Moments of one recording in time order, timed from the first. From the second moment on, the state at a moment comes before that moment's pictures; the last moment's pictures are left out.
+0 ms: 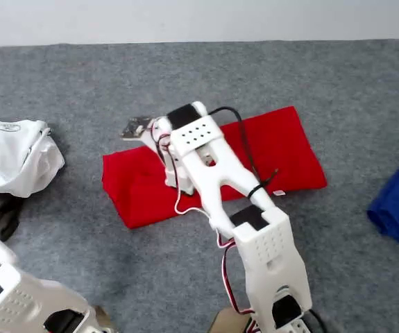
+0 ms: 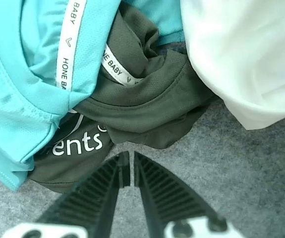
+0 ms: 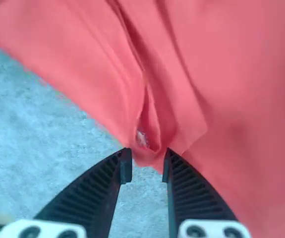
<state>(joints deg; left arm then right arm) -57.3 11.0 -14.3 94.6 -13.1 -32.4 37.4 -32.7 97.1 33.5</state>
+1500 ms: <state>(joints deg) -48.4 -17.9 -0.9 99.1 -20.9 -0.6 43.5 -39.7 86.2 16.5</state>
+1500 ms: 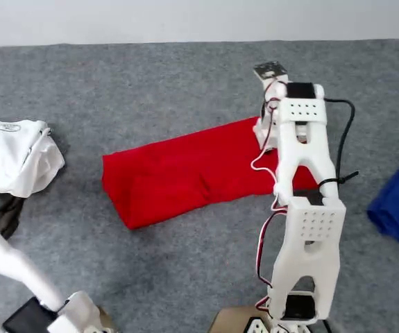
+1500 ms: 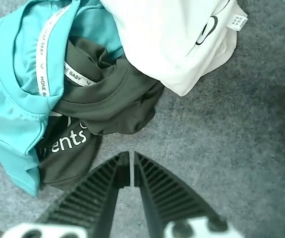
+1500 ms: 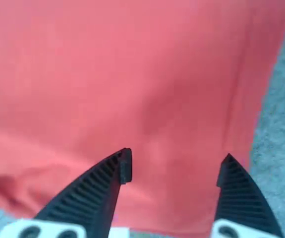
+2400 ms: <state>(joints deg) -48.4 -18.5 -0.9 99.1 -21.9 2.5 51.5 -40.9 78.8 16.4</state>
